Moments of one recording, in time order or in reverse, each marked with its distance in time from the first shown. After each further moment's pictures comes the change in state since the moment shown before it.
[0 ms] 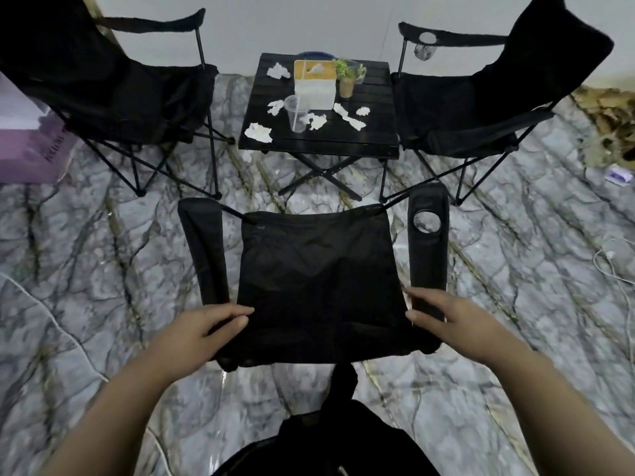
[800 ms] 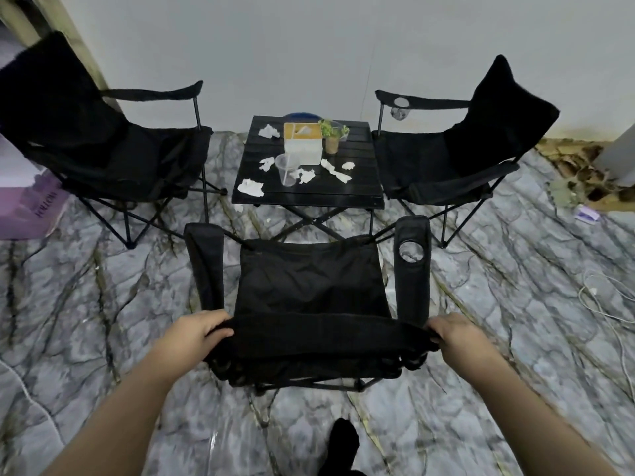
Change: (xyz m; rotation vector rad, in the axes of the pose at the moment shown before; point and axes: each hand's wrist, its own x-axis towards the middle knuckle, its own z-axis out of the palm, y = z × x) left_hand 0.076 -0.016 -0.039 0.321 0.129 0.065; right_hand 0.040 0.029 -0.016 -0.443 0.398 -0.220
